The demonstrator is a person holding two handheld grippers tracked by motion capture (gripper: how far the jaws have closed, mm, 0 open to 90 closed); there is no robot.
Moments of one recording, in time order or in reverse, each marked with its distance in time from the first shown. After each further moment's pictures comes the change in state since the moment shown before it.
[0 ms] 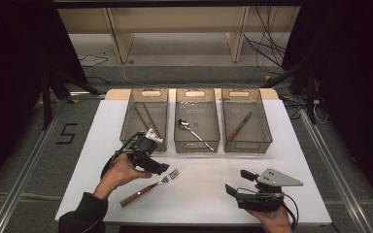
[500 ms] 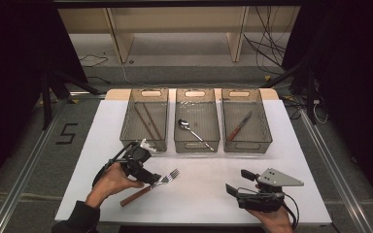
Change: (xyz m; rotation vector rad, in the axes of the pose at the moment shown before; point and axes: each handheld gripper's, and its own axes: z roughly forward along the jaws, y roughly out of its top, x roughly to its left) left arm 0.001 -0.026 0.004 0.092 0.008 0.001; right arm -0.001 0.000 -0.001 -0.005 -0.001 0.002
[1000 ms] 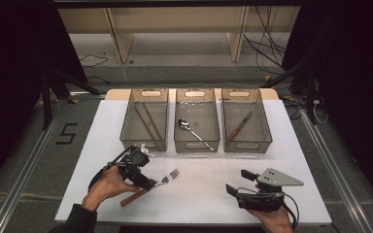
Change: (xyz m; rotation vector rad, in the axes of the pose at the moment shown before) left arm -0.003 -0.010 0.003 0.099 0.043 0.030; right arm -0.001 -0.001 0.001 0.007 0.000 -0.002
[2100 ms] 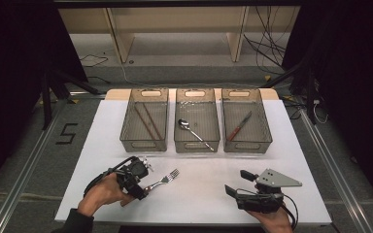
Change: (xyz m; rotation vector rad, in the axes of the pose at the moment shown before) left arm -0.008 -0.018 0.011 0.175 -0.039 0.101; right arm 0.003 0.001 0.000 0.005 -0.005 -0.021
